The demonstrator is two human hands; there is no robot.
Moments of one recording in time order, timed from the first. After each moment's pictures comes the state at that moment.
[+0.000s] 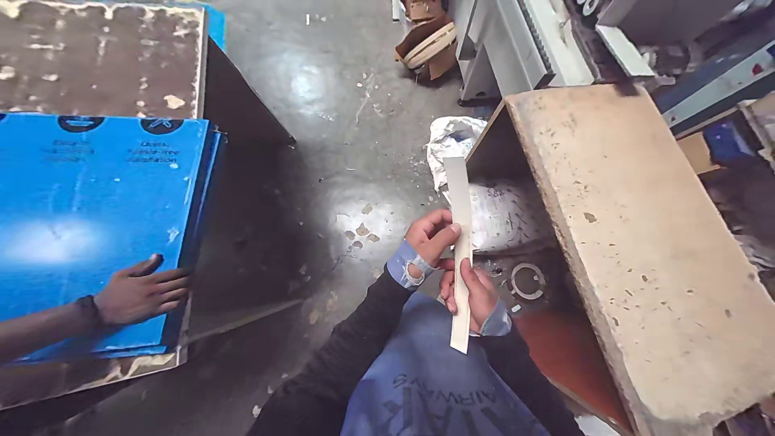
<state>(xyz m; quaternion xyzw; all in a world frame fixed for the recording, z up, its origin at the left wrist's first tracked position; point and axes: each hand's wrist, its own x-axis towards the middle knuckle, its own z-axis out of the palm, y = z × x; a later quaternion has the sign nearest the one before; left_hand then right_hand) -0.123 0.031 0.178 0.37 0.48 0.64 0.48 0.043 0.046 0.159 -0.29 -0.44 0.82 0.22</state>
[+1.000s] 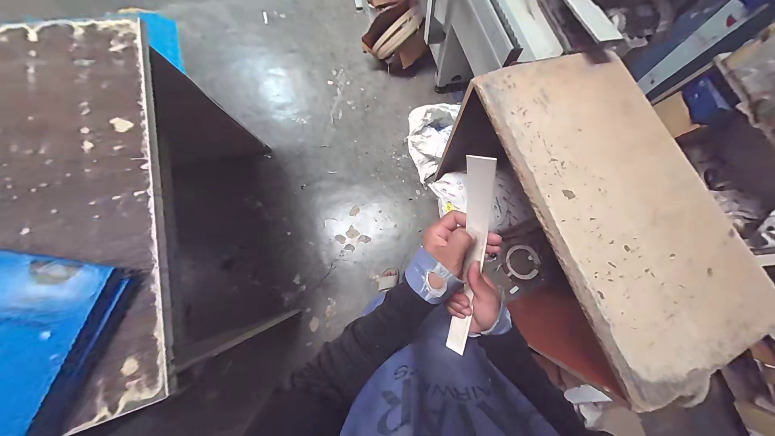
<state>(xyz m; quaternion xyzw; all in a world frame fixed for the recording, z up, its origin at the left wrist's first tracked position) -0.041 0.058 0.205 0.24 0.36 0.69 0.58 0.085 0.048 0.156 -0.22 -0.30 0.89 0.28</state>
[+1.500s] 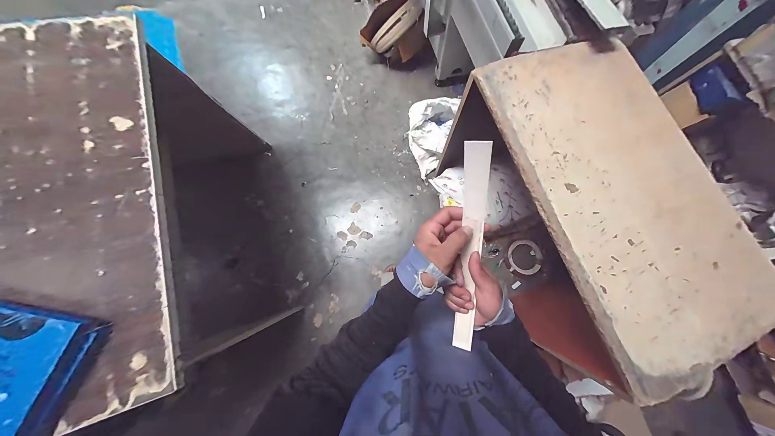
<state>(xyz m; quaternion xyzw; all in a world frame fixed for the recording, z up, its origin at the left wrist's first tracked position) -0.058 0.054 0.190 0.33 0.44 0.63 0.54 0.087 0.060 0.148 -0.14 -0.26 0.93 0.23</state>
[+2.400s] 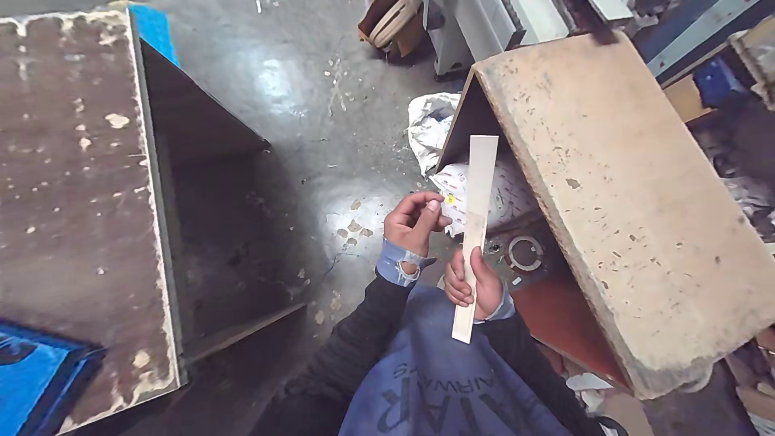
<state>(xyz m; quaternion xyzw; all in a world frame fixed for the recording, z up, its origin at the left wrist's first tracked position) -0.082 0.053 0.178 0.32 0.48 0.72 0.39 0.085 0.064 0.136 -0.11 -0.28 0.92 0.26</state>
